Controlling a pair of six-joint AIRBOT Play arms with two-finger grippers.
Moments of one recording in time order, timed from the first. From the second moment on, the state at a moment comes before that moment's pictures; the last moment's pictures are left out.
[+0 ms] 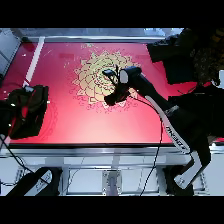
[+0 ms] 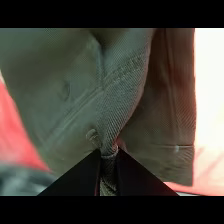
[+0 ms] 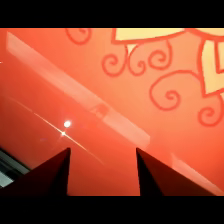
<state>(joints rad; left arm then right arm) 0.16 -0.99 0.83 -1.11 1.00 1.85 0.57 -1.80 1.83 -1.37 1.41 1.56</state>
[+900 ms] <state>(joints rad) -0.56 -1.40 1.85 -1.75 1.58 2.31 0.31 -1.37 1.85 -1.41 1.74 1.33</state>
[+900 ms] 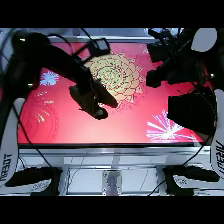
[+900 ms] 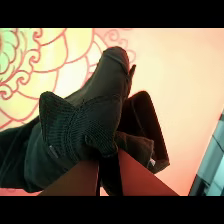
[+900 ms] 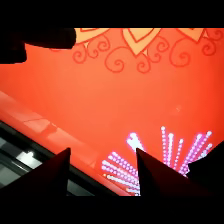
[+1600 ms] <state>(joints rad) -0.59 -1.22 1.80 -1.68 1.82 2.26 0.50 -1.22 1.07 -1.26 1.05 0.64</state>
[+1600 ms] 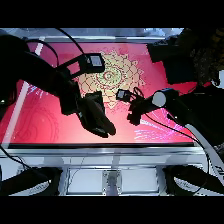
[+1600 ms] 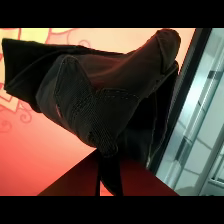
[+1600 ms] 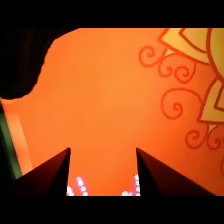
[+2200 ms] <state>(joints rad) -0.47 -1.19 1.62 -1.67 1.83 2.21 0.72 -1.39 1.05 -1.13 0.84 0.56</state>
